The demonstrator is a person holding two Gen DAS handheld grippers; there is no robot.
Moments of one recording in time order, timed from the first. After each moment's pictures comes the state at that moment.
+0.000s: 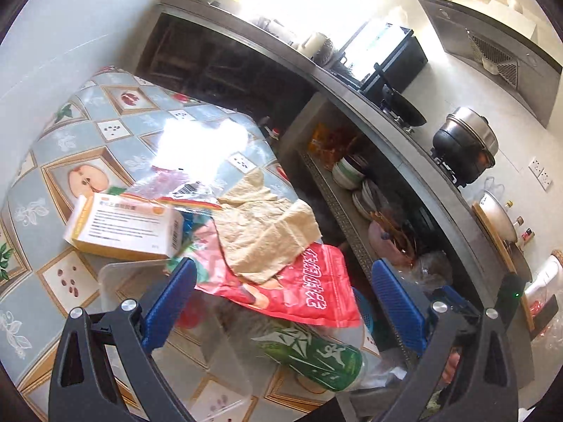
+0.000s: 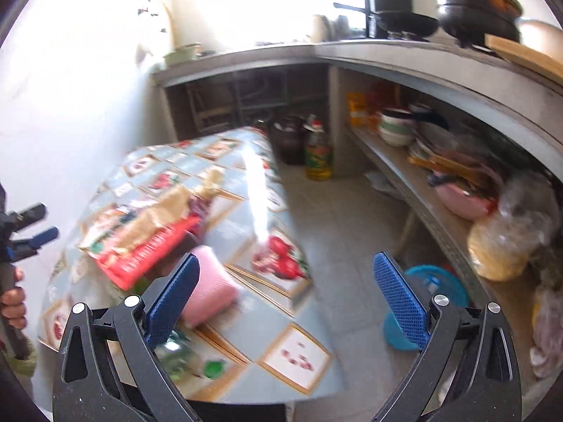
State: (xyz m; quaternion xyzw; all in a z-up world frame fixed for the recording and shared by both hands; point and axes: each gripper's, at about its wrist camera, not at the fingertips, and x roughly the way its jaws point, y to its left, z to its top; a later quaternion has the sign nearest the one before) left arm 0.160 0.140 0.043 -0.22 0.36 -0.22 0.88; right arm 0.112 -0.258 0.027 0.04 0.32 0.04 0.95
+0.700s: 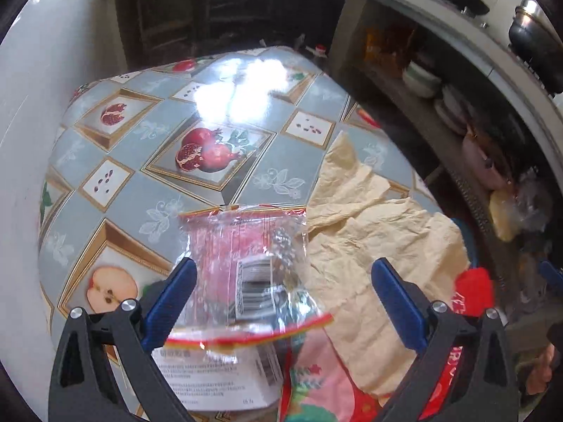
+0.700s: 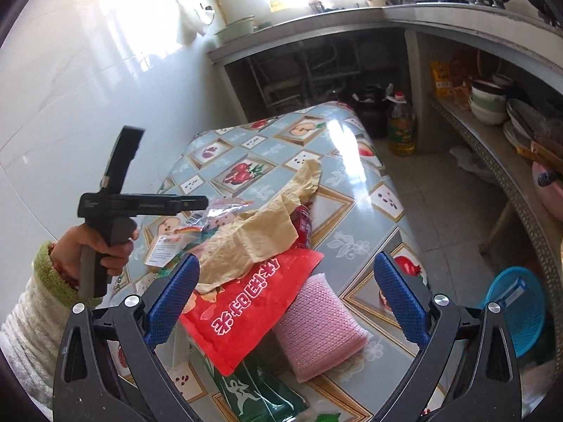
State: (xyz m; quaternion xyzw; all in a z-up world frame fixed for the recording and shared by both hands) left arm 0.366 0.094 -0.007 0.03 0.54 -0.16 0.83; right arm 0.194 -0.181 0.024 0.10 0.38 0.17 0.90
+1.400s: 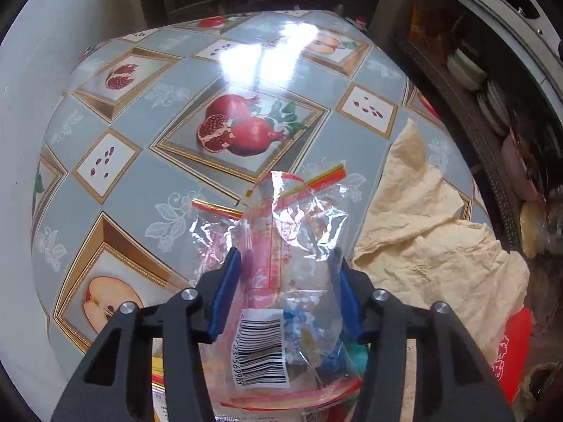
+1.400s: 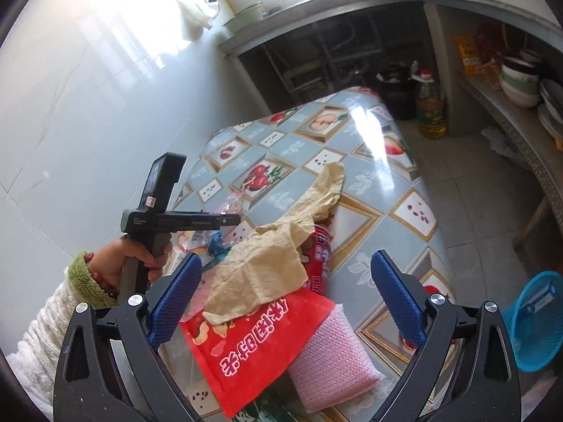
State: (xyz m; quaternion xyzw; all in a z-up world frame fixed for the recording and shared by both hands) left arm 0.416 0.123 -0.050 0.00 0.59 -0.09 0.80; right arm 0.269 -0.185 0.025 0.14 0.43 0.24 0.86
